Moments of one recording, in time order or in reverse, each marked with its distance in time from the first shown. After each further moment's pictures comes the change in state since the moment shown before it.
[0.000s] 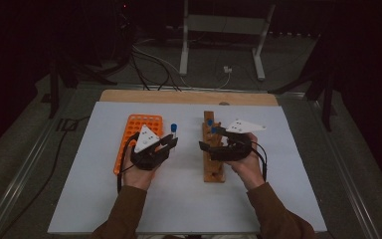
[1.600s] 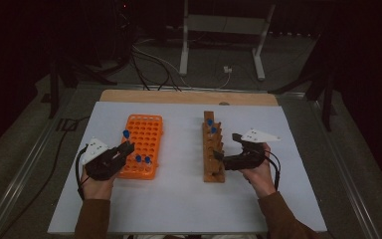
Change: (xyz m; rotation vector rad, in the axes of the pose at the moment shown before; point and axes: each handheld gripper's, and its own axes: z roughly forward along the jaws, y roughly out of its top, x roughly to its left) left arm 0.063 -0.056 -0.072 -0.028 0.138 -0.149; right arm -0.019 -0.036 -0.022 -0.018 -0.024 0.044
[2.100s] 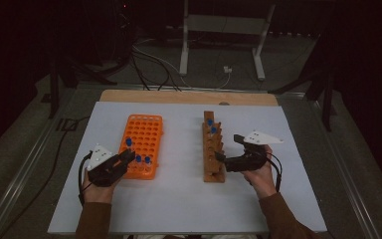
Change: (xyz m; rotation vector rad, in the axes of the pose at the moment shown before) left arm -0.003 -0.018 0.004 0.072 0.011 0.032; right arm -0.001 -0.005 -0.004 -0.014 0.003 0.012
